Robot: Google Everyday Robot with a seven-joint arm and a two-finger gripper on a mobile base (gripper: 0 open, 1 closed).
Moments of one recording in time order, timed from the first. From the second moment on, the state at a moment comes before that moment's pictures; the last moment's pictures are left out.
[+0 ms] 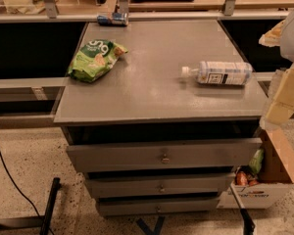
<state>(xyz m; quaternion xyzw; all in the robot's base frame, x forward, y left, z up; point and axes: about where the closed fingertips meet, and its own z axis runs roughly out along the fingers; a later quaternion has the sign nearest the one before) 0.438 -0.216 0.979 -0.60 0.78 -0.04 0.16</state>
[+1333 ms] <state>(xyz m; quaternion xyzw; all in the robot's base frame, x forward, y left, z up) 0.534 -0.233 0.962 -0.63 0.76 -0.05 0.15</state>
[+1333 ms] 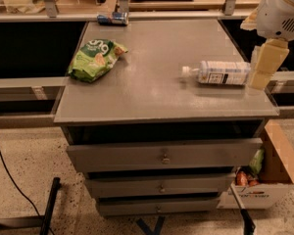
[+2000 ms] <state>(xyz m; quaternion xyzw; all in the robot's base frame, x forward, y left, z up) 0.603 -0.250 0.933 -0.65 0.74 -0.05 0.15</state>
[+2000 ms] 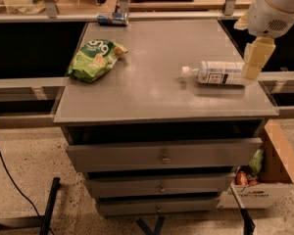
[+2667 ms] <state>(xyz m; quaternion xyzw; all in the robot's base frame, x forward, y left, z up) 0.629 -0.233 0.888 -0.67 0.73 -0.01 0.14</state>
